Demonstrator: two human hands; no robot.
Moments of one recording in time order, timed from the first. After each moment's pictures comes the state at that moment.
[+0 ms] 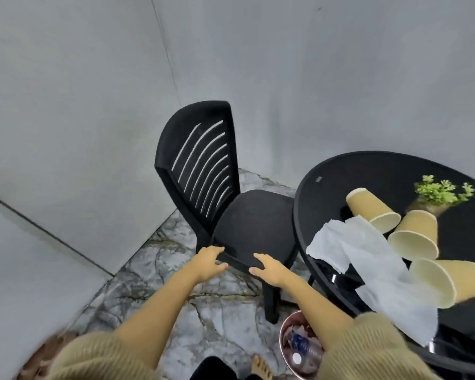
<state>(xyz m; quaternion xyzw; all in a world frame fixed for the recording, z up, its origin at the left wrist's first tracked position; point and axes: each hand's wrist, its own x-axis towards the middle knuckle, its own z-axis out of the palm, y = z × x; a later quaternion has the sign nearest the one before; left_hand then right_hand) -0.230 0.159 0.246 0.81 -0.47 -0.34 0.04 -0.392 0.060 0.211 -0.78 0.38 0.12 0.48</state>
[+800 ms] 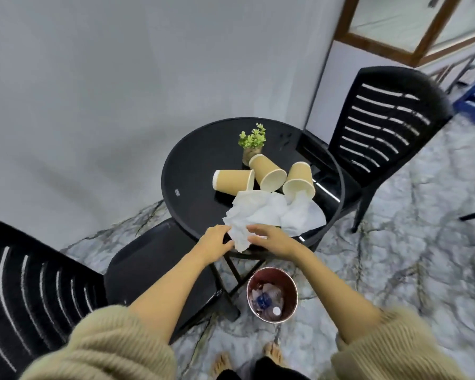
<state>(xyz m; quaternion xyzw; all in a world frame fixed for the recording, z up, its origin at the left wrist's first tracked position) -0.301 -0.053 0.259 0.38 -0.86 -0.35 -0.04 -0.457 0.046 0.273 -0.47 0.73 -0.23 0.44</state>
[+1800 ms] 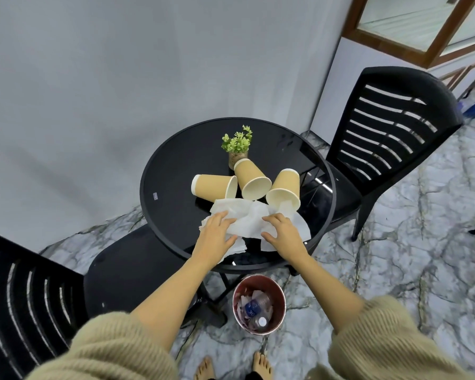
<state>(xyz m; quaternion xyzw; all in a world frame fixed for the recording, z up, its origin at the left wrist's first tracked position) -0.379 -0.038 0.241 0.41 -0.87 -0.25 0.07 -0.553 0.047 0.231 -0.52 0.80 -0.20 0.21</state>
